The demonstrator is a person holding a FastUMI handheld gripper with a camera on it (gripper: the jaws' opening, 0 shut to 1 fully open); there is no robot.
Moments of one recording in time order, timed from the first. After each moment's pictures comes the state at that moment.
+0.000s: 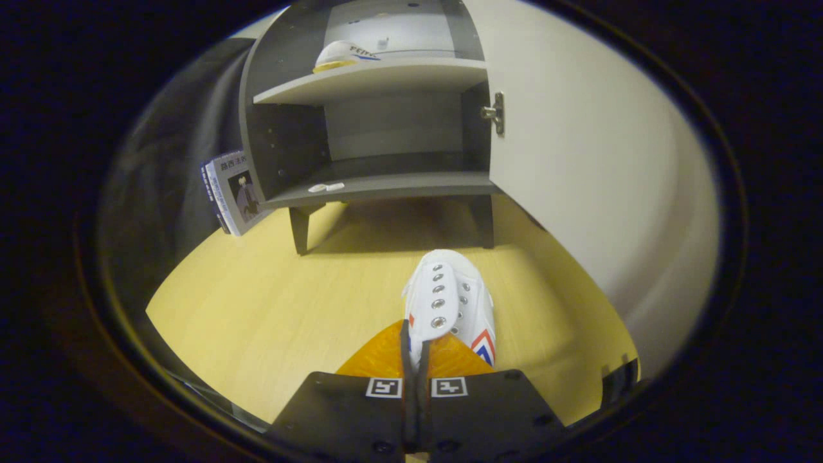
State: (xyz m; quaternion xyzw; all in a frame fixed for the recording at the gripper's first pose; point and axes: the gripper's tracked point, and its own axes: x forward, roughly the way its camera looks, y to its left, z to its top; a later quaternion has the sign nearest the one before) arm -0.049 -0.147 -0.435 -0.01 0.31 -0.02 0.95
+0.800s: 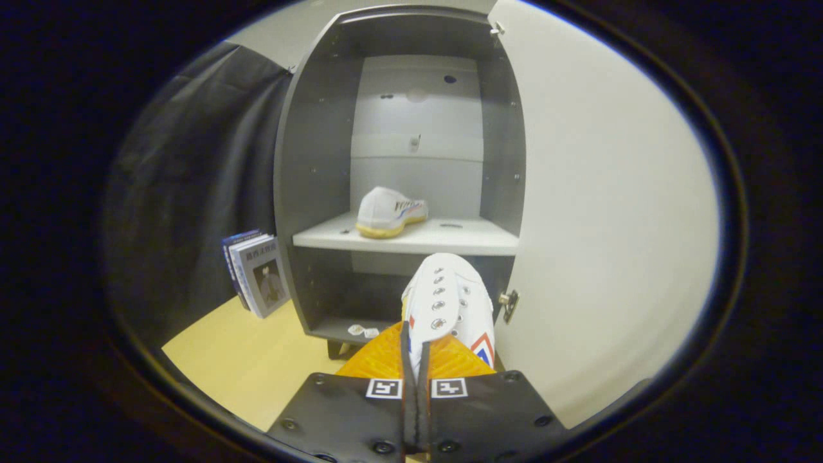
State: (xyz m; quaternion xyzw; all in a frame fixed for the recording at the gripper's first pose) arm 0.023 -0.104 -0.208 -0.04 0.14 -0.03 0.99
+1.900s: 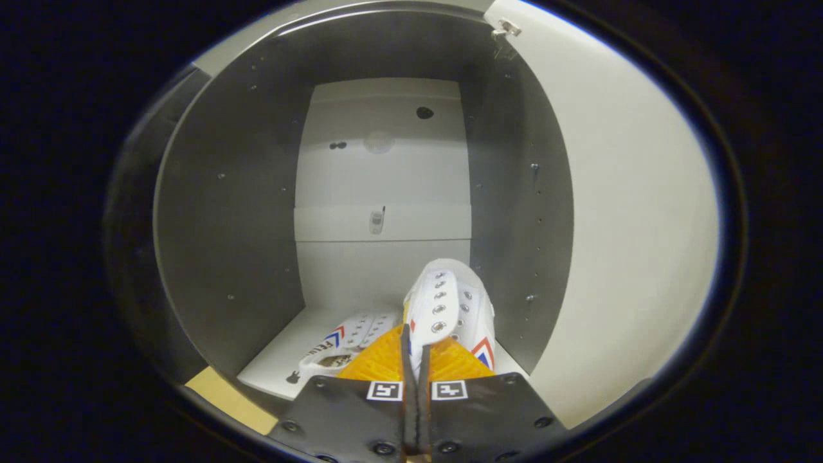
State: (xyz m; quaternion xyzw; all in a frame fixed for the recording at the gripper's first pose) arm 0.208 -0.129 -0.110 -0.03 0.08 -0.08 0.99
